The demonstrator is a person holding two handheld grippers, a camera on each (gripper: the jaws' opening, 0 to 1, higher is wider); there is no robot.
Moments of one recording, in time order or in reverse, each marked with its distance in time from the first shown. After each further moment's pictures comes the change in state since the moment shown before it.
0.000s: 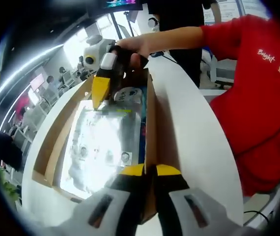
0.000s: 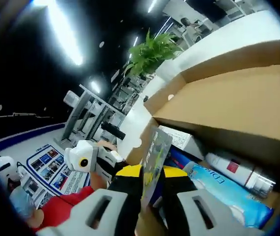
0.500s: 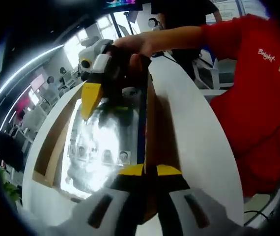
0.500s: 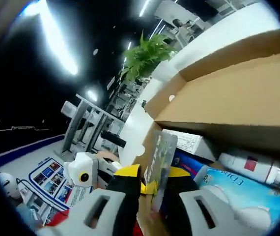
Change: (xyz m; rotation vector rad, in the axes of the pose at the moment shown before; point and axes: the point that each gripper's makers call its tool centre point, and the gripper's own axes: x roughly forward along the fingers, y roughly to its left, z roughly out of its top) left arm -0.001 0.000 0.001 0.003 -0.002 0.005; right arm 0.025 0.000 0.004 0.188 -0.051 -0.028
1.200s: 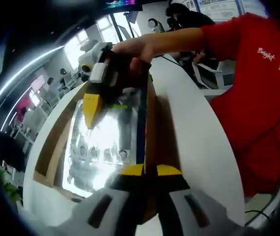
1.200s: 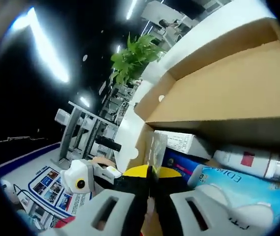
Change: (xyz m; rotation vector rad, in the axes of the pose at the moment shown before) left arm 0.001 0.001 -0.002 0.006 -0.005 0.008; right arm -0.007 0.008 -0.003 -0.009 -0.016 -0.023
